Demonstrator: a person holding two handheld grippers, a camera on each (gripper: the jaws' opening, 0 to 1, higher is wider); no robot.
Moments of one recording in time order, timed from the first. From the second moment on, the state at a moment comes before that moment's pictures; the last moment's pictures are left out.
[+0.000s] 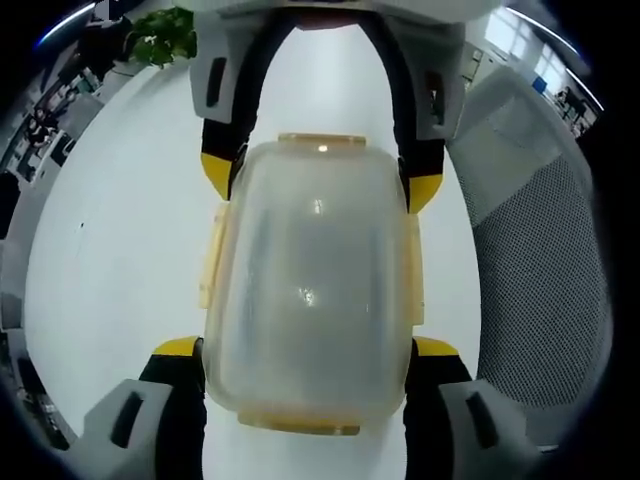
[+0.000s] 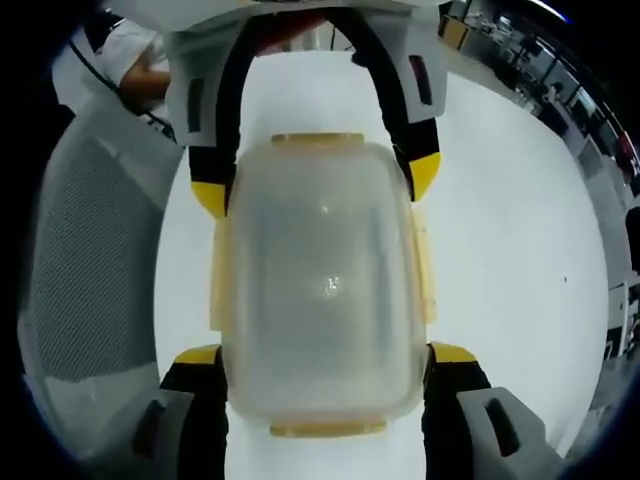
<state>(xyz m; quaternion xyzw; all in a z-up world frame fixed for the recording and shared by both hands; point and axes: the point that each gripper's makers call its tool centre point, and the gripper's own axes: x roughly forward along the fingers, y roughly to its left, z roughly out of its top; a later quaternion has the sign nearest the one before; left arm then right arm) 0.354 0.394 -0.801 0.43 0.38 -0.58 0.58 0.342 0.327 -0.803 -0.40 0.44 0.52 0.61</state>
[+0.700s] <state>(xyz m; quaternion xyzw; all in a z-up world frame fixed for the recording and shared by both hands) 0.378 0.397 -0.804 0.43 0.38 -0.58 0.58 0.368 0.330 -0.806 -0.40 0.44 0.52 0.61</state>
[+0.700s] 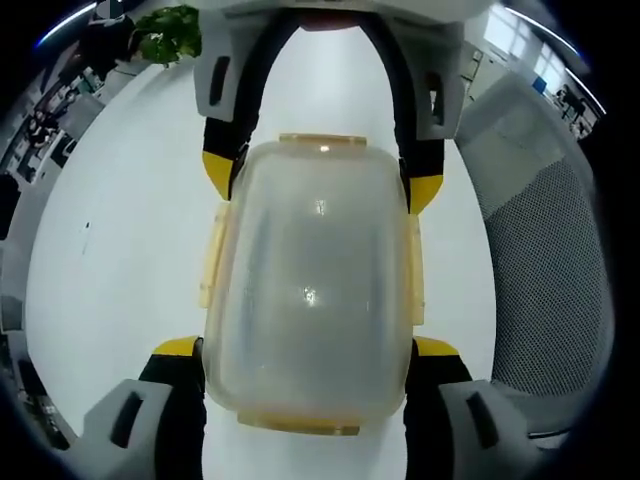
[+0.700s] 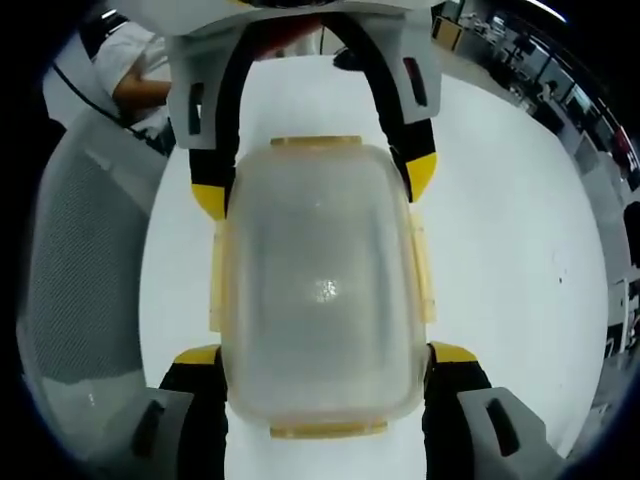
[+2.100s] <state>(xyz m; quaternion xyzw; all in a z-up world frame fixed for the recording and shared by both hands) 0.434 0.394 -0.803 0.43 0.38 -0.58 0.59 0.423 0.328 -0.806 -0.40 0.45 0.52 0.61</state>
